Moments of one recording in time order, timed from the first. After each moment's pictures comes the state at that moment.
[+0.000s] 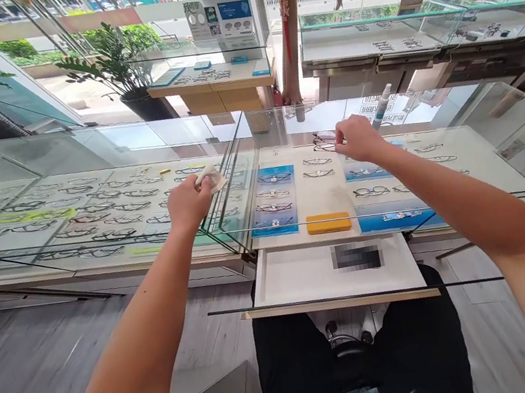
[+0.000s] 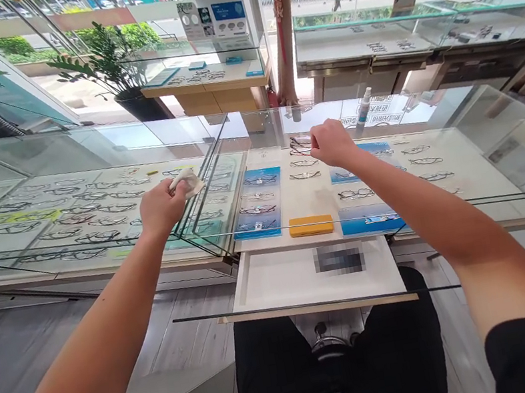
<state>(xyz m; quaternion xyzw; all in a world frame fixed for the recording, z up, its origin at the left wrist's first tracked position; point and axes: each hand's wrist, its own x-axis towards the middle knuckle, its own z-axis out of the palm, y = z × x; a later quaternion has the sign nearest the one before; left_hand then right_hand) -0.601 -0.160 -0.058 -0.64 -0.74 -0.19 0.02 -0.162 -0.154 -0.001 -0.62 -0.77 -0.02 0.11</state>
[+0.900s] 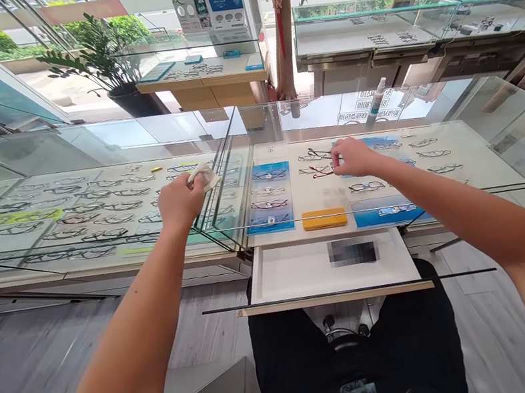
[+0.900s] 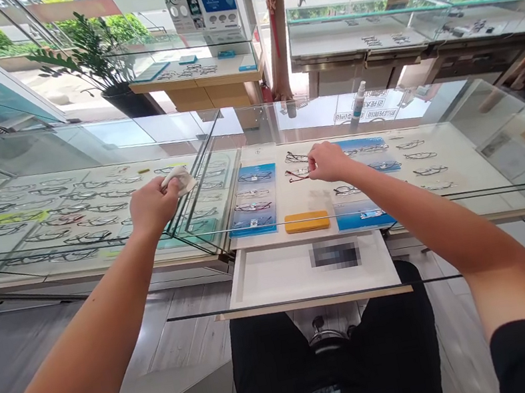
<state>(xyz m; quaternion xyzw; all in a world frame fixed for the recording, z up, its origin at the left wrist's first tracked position) -0.601 -0.157 -0.060 -0.64 -0.75 -0.19 0.02 -0.155 -0.174 -0.037 -0.61 -0.79 0.07 0.04</state>
